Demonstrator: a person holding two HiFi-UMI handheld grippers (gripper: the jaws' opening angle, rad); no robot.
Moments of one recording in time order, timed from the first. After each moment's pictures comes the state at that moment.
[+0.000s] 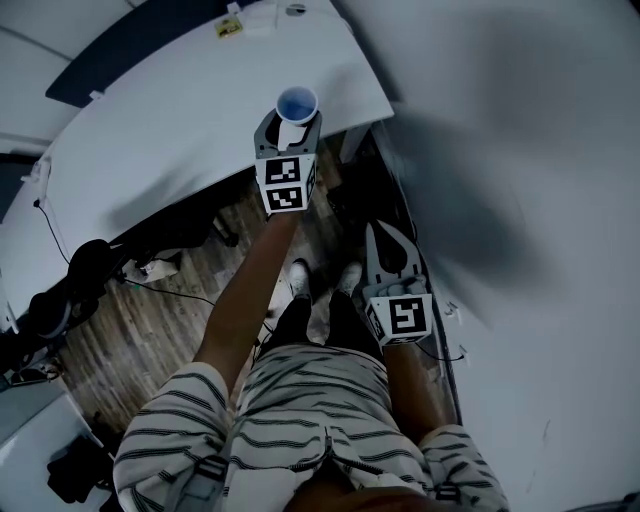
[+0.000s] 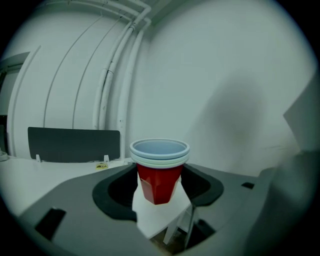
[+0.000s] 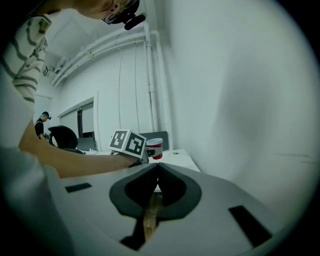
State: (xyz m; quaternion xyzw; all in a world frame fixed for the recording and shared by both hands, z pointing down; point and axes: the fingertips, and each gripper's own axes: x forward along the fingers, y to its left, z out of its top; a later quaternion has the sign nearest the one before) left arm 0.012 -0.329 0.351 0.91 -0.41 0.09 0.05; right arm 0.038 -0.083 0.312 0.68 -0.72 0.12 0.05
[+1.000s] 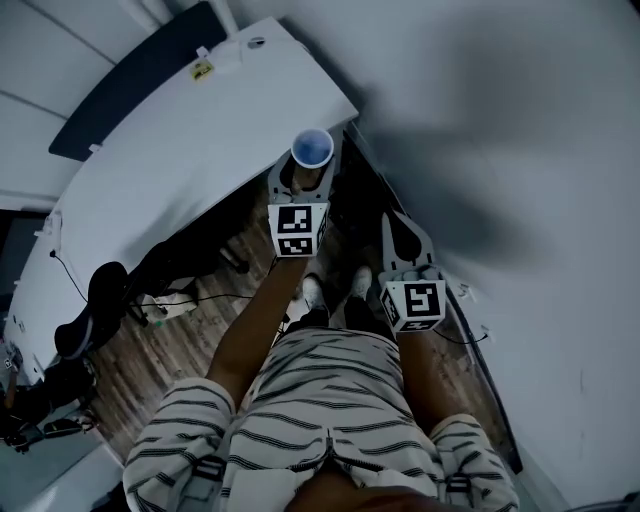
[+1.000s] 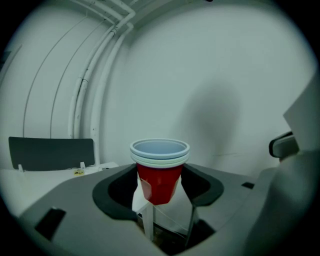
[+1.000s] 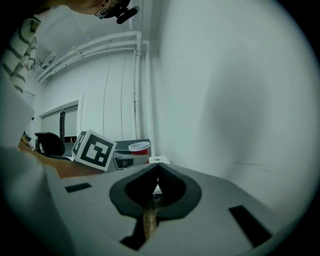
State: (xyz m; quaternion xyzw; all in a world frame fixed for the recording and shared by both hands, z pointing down) left arm 0.043 -0.187 0.297 0.95 -0.29 0.09 0.02; right arm 0.078 -0.016 0.271 0.76 -0.64 0.09 0.03
